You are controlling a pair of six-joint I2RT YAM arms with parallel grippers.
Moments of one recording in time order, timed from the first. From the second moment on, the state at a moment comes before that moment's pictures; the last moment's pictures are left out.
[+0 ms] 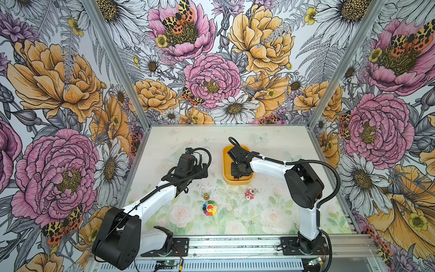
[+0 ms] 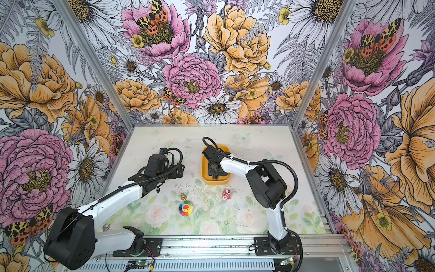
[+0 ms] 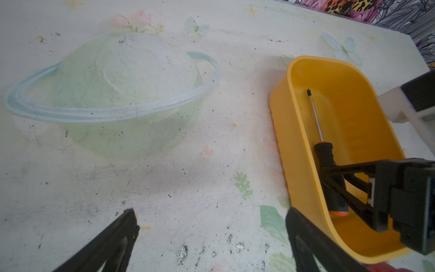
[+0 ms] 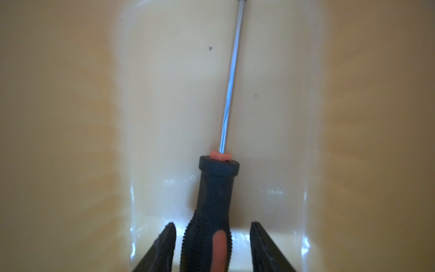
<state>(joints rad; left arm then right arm) -0.40 1.25 0.69 -0.17 -0.08 -0.39 0.69 1.98 1.40 -0.63 0.13 0.65</state>
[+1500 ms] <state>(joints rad) -0.44 0.98 0.58 0.06 -0.29 -0.01 0.04 1.45 0.56 0.36 0.13 -0.01</state>
